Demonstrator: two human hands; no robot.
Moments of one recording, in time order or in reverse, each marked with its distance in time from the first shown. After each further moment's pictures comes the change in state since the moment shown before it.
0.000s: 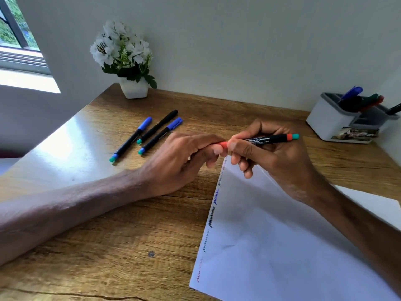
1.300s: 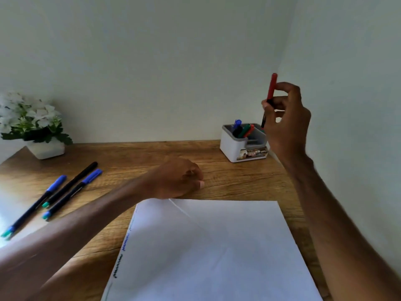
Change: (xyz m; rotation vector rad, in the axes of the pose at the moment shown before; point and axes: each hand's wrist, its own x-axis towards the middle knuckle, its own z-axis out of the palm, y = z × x) left_hand 0.134 0.022 0.090 0.143 -0.527 -0.114; right_hand 0.003 -0.042 -0.213 -0.917 0.894 -0.271
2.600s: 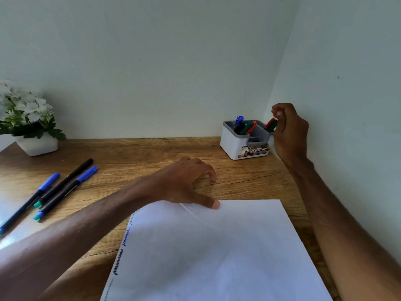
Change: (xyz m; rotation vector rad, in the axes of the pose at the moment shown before) left_hand 0.010 0.010 0.011 0.101 -0.132 -0.005; right_hand -0.011 0.061 0.011 -0.248 -0.101 0.105
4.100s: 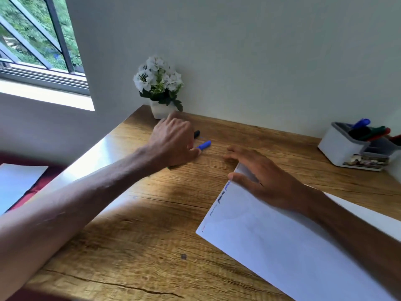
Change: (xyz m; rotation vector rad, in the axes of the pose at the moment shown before) left_hand -0.181 -0.115 -0.038 0.288 0.484 -0.578; right_hand -0.150 -0.195 0.078 0.163 -1.038 -0.598
